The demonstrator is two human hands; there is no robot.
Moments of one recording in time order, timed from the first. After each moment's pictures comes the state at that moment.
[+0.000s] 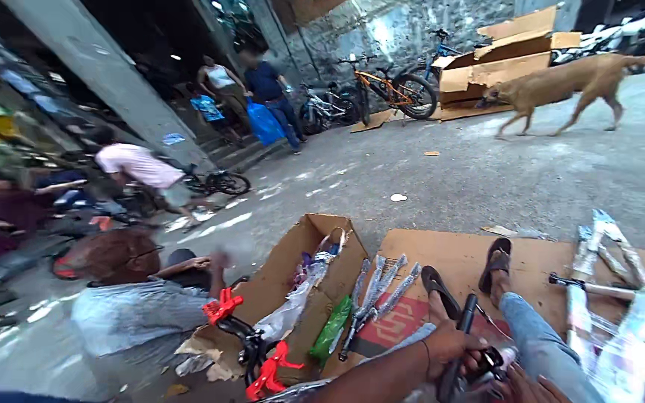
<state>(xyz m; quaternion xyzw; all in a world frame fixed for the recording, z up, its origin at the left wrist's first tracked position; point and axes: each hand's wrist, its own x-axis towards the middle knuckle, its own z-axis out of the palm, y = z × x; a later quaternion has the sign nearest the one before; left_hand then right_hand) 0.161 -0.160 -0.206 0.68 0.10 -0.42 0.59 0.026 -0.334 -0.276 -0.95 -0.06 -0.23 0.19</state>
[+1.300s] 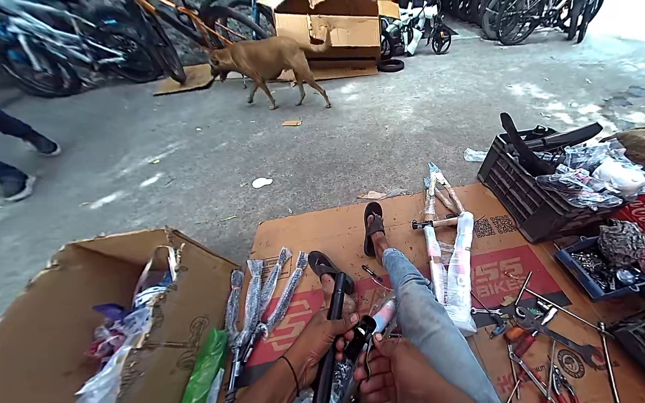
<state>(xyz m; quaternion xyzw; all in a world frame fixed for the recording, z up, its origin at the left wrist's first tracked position) 0.165 -0.160 -0.208 0.67 0.15 -0.42 0.59 0.042 -0.317 -0.229 -0.40 0.28 0.28 0.83</state>
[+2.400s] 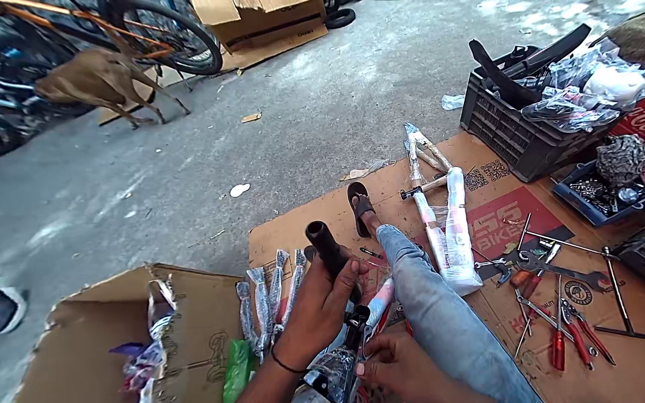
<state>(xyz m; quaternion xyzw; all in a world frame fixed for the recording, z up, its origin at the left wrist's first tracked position) 0.172 -0.230 -0.141 0.79 -0.33 -0.15 0.49 0.014 -0.317 -0.250 -0.55 0.11 0.18 0.81</state>
